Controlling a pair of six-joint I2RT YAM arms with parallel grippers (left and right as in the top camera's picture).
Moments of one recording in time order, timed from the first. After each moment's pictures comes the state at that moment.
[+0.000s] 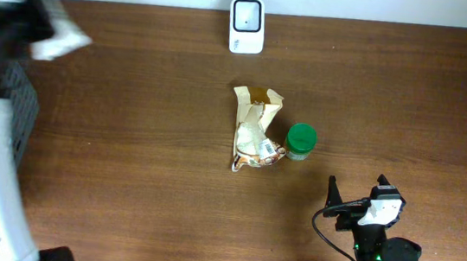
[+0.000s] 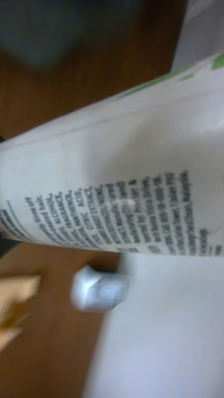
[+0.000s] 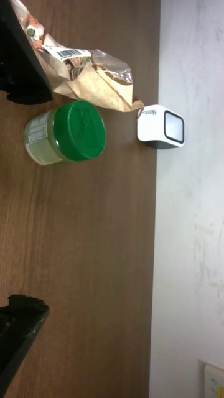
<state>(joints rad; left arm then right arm) 0.21 1.59 2.06 -1.09 0.18 -0.15 0.03 0.09 0.01 -0.08 -0.07 0.02</state>
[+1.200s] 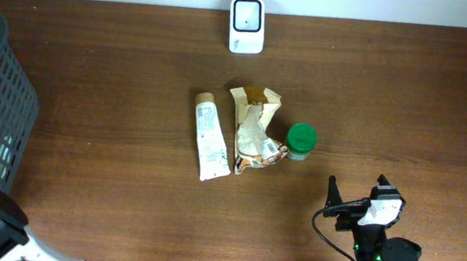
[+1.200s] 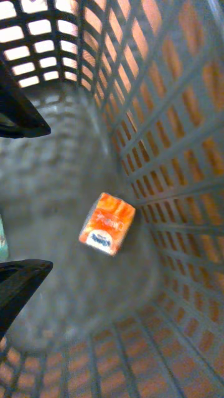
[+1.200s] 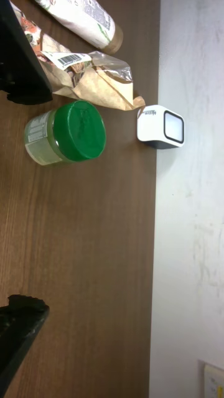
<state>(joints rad) 0.81 1.94 2.01 -1.06 -0.23 -0.22 0.03 0.09 0.01 -0.08 -0.07 0.02</state>
